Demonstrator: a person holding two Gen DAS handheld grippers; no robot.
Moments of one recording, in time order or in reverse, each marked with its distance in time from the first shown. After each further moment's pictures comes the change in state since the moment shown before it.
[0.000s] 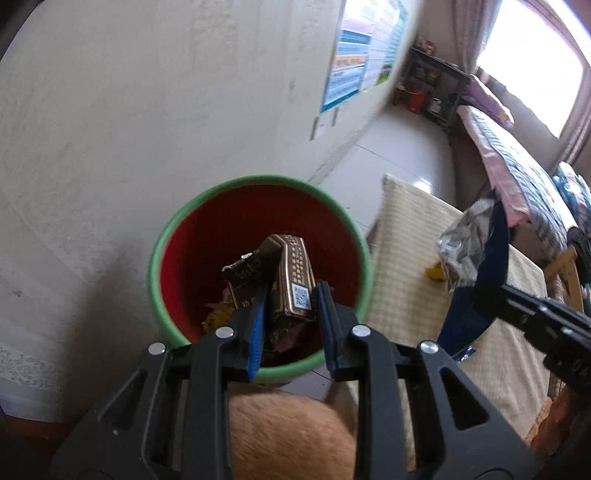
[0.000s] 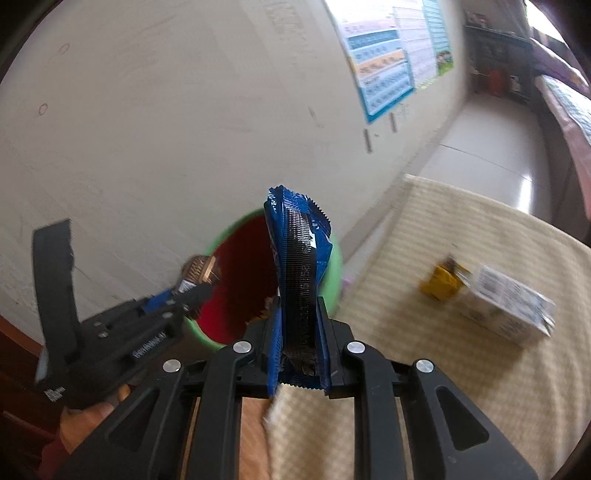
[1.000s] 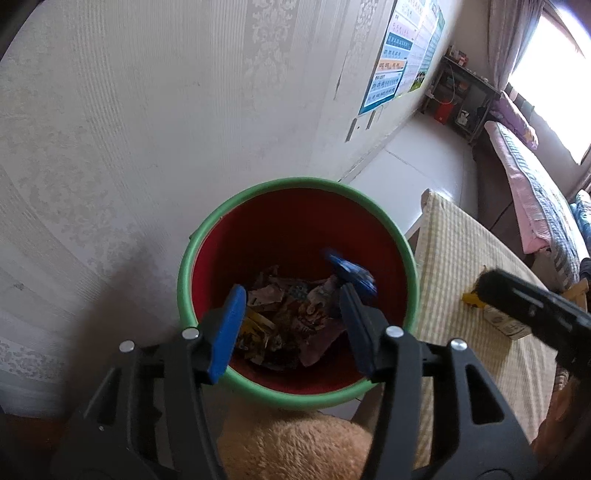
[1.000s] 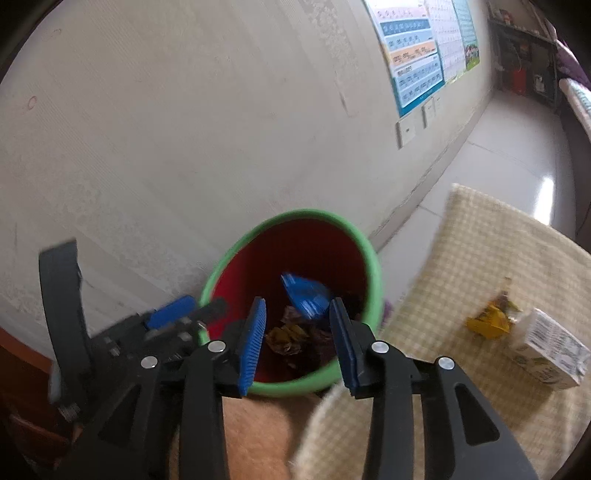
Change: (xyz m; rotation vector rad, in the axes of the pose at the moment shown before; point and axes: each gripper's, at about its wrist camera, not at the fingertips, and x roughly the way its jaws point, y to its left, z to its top) left arm 0.013 0.032 0.007 -0.095 0.010 0.042; right arm 0.033 0.015 0.022 -0.030 0.045 0.034
